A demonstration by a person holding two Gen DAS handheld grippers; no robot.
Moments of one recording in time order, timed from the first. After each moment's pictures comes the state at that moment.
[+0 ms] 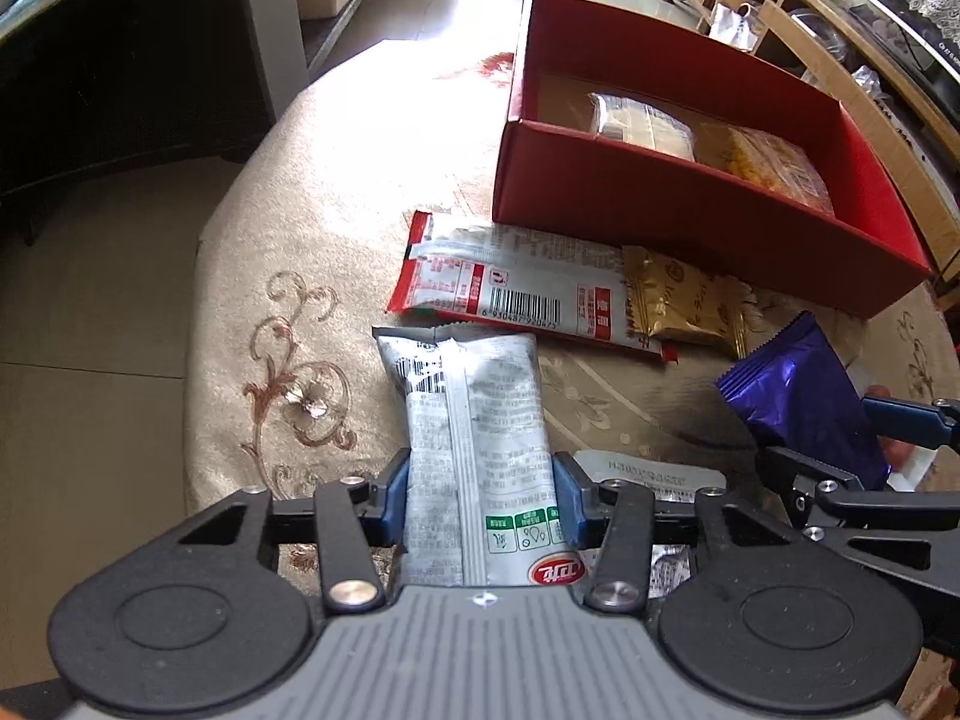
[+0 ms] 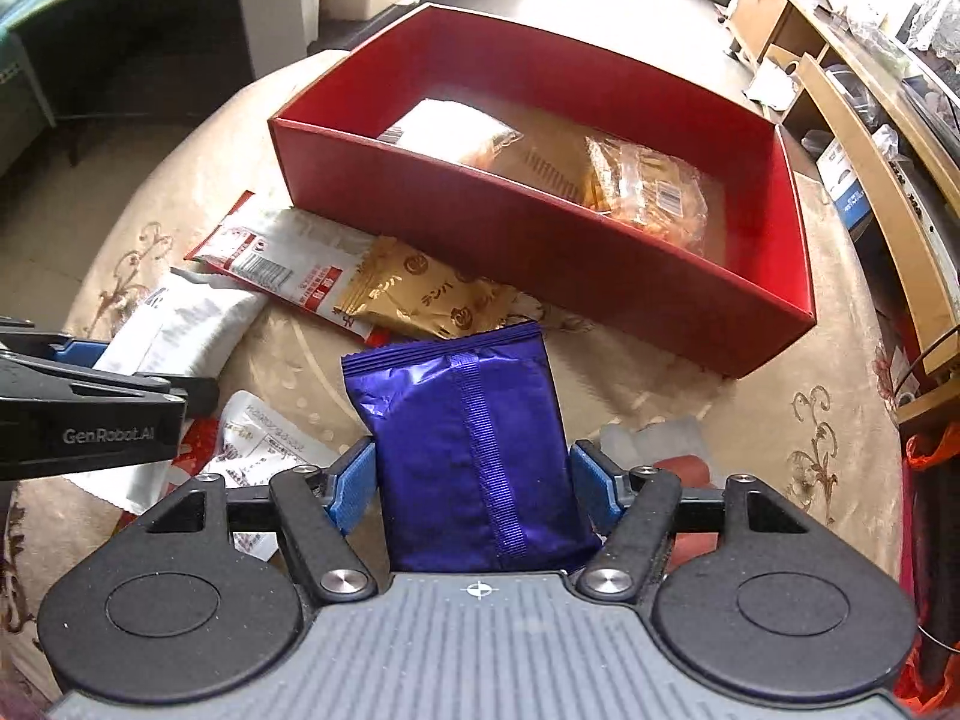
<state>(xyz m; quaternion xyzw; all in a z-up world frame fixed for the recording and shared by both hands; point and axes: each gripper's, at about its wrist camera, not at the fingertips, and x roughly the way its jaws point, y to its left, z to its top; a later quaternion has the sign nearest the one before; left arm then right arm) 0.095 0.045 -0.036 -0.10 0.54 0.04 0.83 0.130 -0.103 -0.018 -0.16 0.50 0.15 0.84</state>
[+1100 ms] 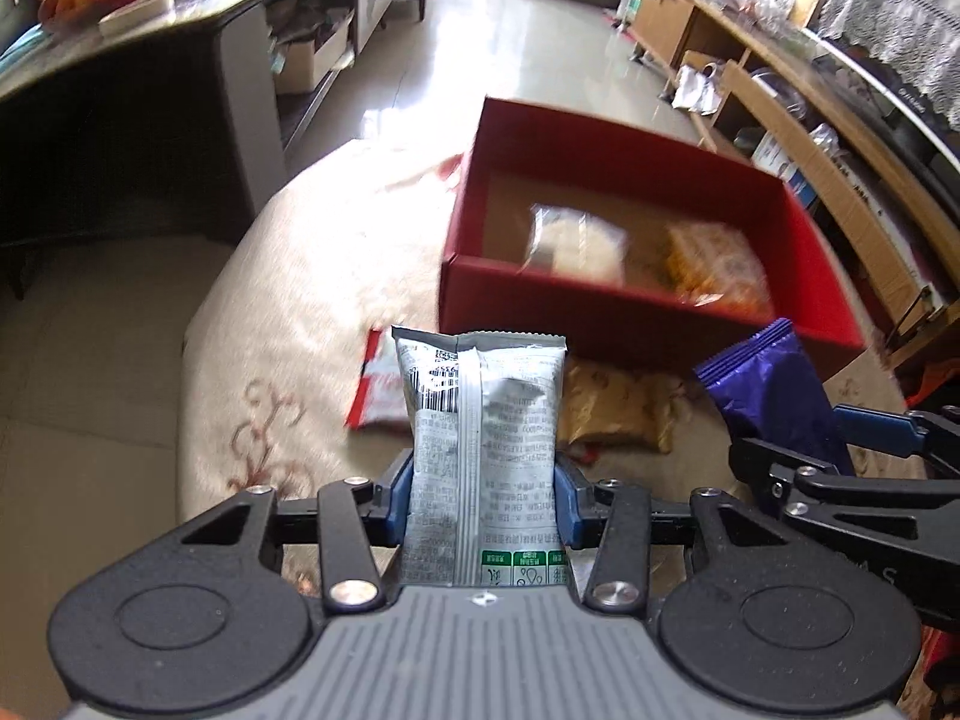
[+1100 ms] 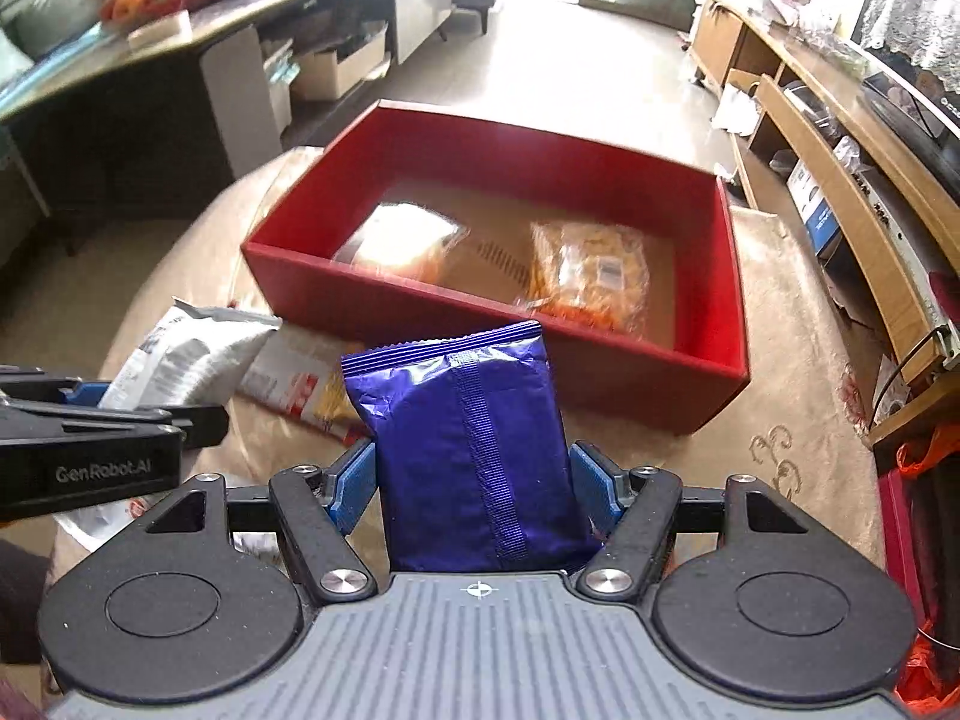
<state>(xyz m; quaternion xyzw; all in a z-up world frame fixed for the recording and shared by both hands) 0.107 0.033 0.008 -0.10 0.48 0.02 0.87 0.147 -0.125 0.023 -0.10 0.46 0.14 0.87</state>
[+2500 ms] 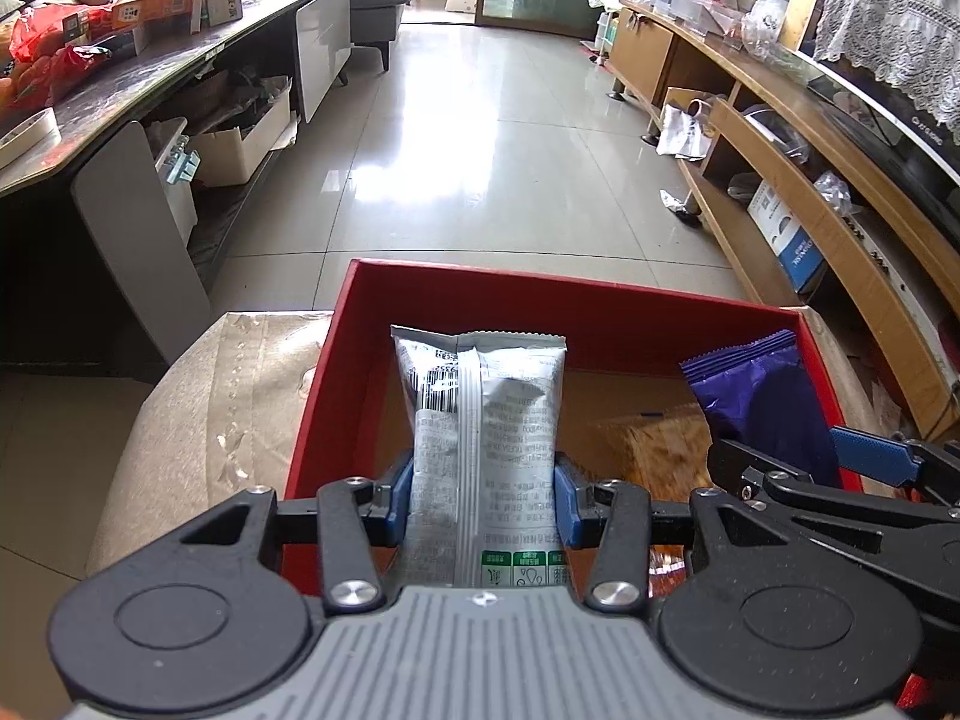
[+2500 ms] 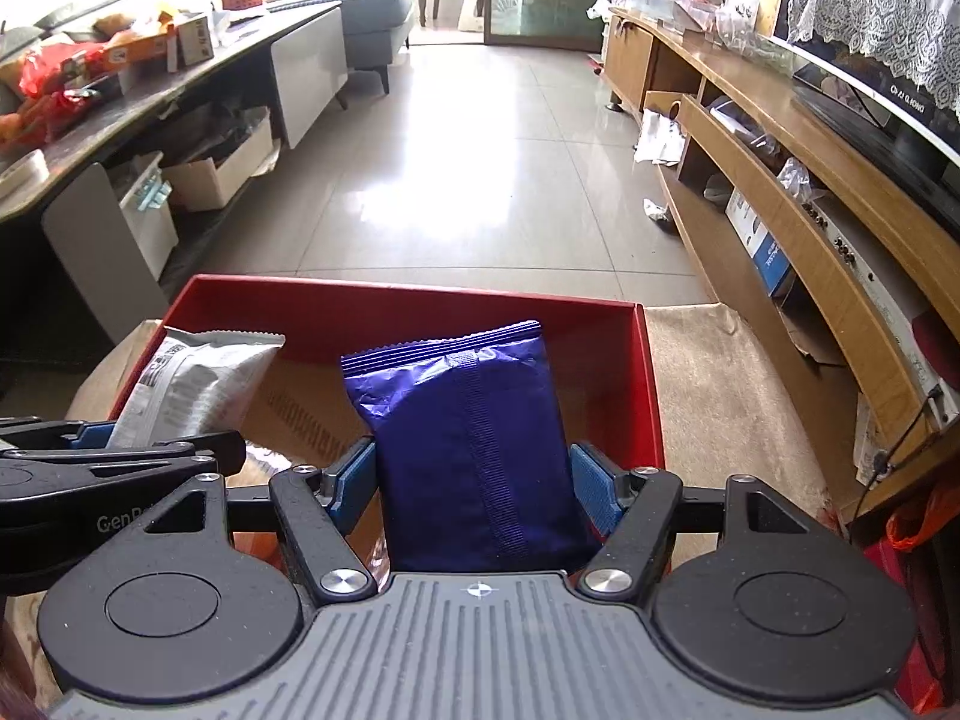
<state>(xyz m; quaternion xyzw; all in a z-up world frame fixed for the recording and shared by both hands) 0.258 -0.009 0.014 -0.07 0.45 0.02 0.89 0.272 -0.150 0.021 -0.05 0.42 0.07 0.90</state>
